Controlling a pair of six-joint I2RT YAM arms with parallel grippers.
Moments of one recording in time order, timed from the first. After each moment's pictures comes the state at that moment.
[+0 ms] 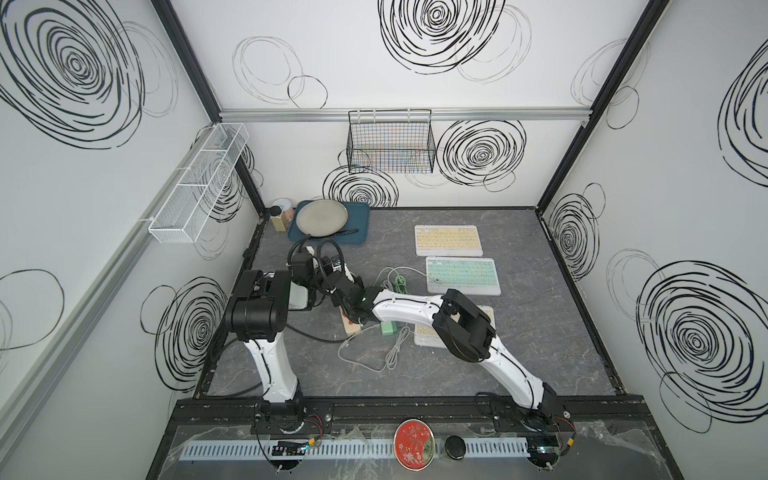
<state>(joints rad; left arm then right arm) 0.04 1.95 0.73 0.72 0.42 -0.97 1.14 2.43 1.90 -0.15 0.55 0.38</state>
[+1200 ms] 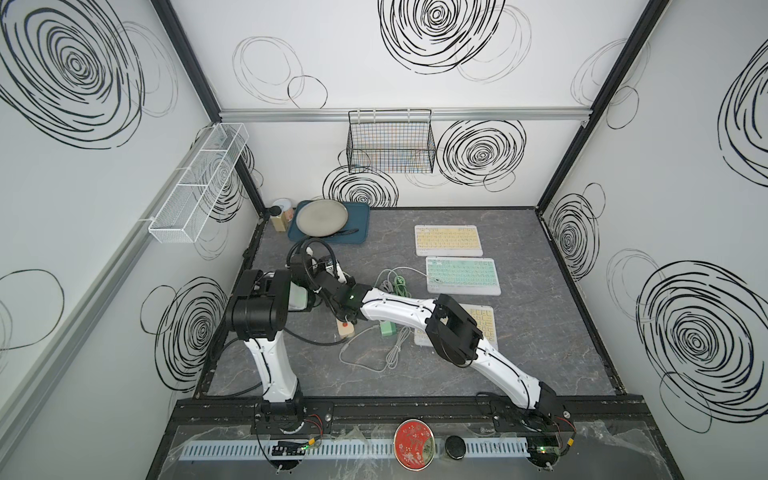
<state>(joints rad) 0.04 1.96 0.72 0.75 0.42 -0.99 1.15 2.56 2.18 -0.39 0.60 0.46</state>
